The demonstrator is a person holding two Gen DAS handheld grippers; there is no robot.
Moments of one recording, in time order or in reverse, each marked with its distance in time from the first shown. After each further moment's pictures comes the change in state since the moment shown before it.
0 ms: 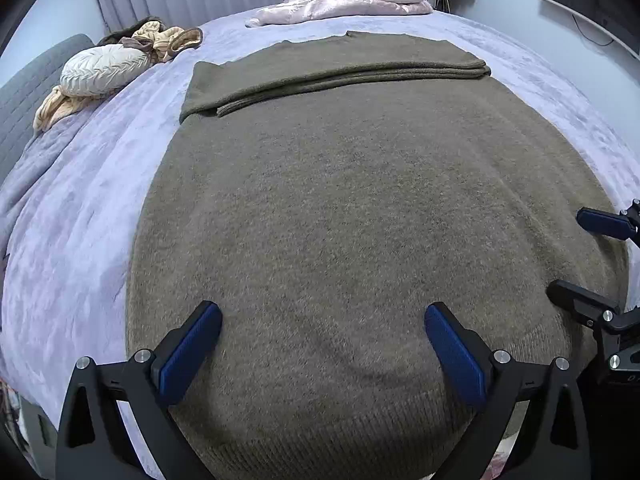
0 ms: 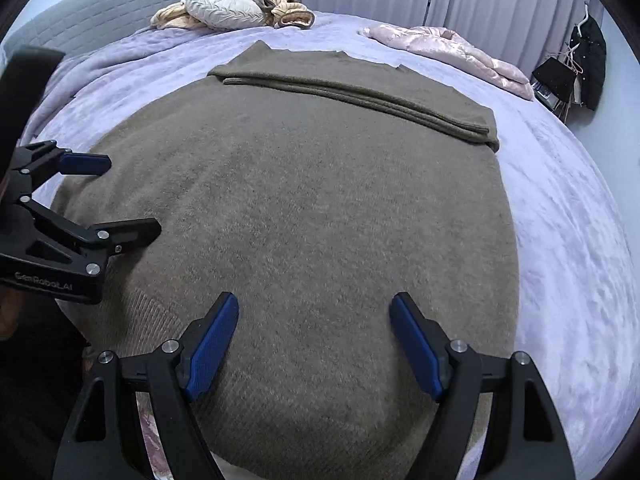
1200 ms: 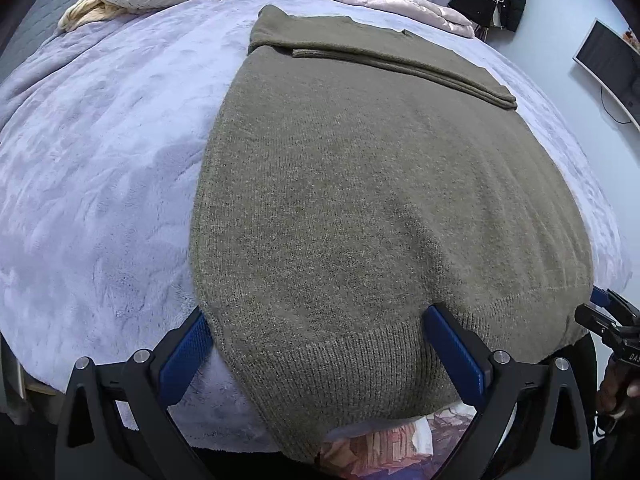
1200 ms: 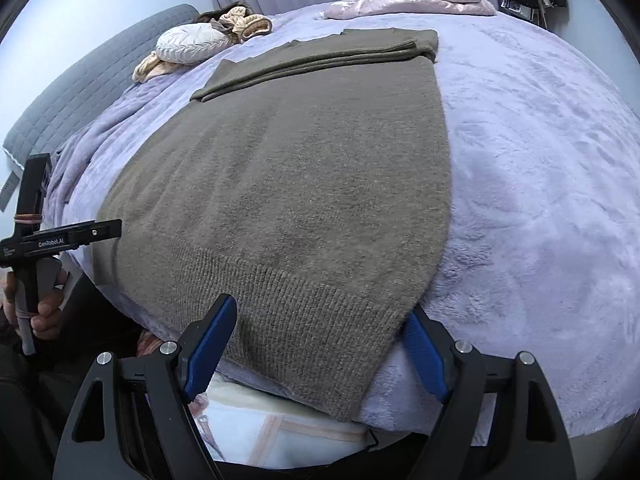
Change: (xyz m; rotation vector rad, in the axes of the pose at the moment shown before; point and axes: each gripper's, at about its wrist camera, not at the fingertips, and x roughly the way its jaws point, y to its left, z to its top) left arm -0.010 0.065 -0.047 -0.247 0.071 -0.153; right arm -0.022 -0.067 -0.067 0.296 0.008 0.218
